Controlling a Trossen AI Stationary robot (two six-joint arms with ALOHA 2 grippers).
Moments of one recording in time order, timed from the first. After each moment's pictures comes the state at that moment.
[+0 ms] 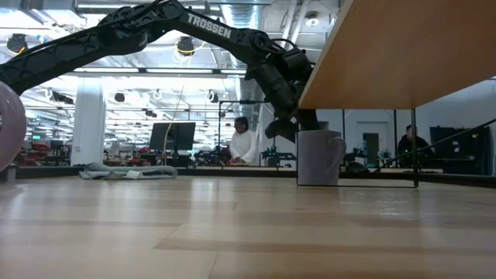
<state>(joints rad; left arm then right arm) 0.38 2.49 2.34 -0.88 0.34 -0.14 0.06 0.56 1.13 -1.20 0.81 0.21</state>
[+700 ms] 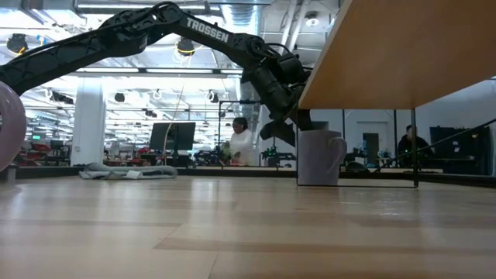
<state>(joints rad) 0.43 2.49 2.34 -0.88 0.37 -0.16 0.06 0.56 1.13 -1.19 0.81 0.21</state>
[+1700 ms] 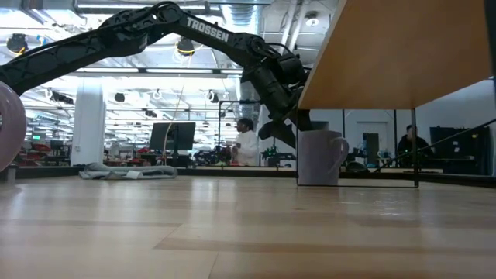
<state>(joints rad) 0.43 2.49 2.34 -0.89 0.34 -0.18 0.06 0.56 1.13 -1.17 0.81 0.21</state>
